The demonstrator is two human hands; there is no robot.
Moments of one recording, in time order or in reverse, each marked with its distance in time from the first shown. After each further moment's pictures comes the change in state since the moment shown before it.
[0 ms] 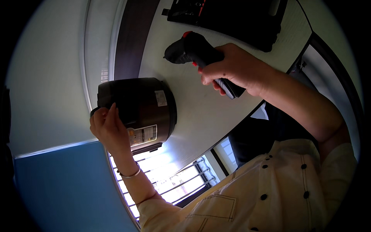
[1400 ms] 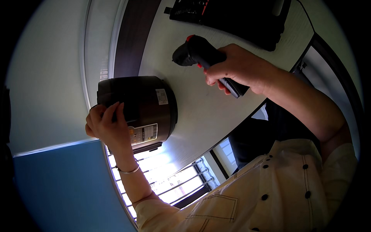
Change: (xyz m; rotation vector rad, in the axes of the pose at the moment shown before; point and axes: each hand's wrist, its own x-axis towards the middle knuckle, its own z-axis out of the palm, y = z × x) left_hand -0.002 -0.003 0.006 0.054 0.046 -0.102; right_hand 0.002 -0.002 0.004 -0.095 0.021 0.076
